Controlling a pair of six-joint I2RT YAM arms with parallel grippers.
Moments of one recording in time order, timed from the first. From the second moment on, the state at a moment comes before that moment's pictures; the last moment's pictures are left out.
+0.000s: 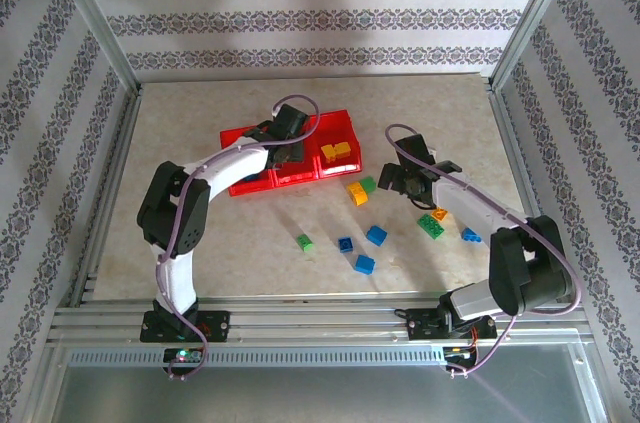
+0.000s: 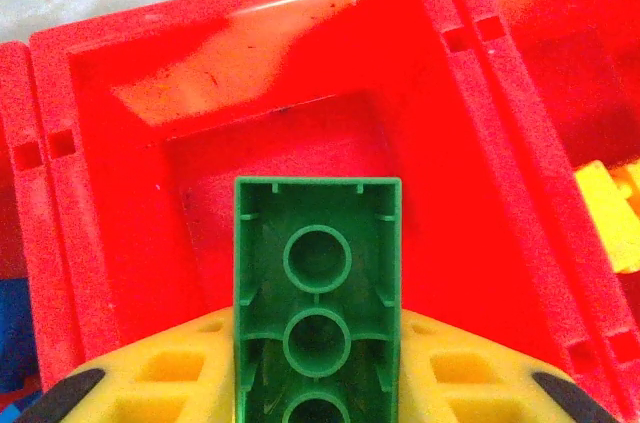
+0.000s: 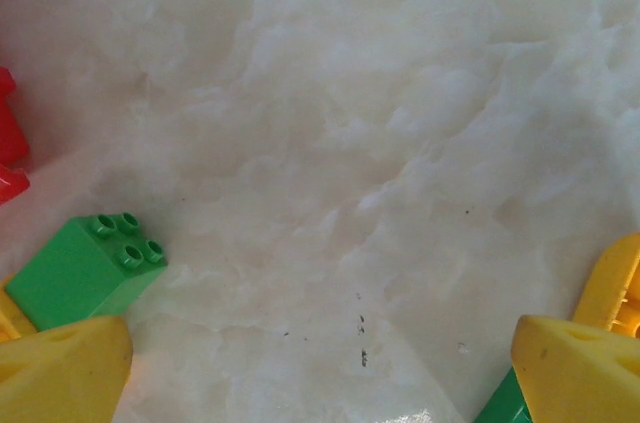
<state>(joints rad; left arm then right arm) -0.50 1.93 1.44 -0.46 -0.26 -0.42 0.32 1.44 0.89 -0.55 0.18 0.63</state>
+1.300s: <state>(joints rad) -0.50 1.73 1.32 -0.42 -0.15 -0.46 0.38 1.72 1.04 -0.43 0.03 0.60</state>
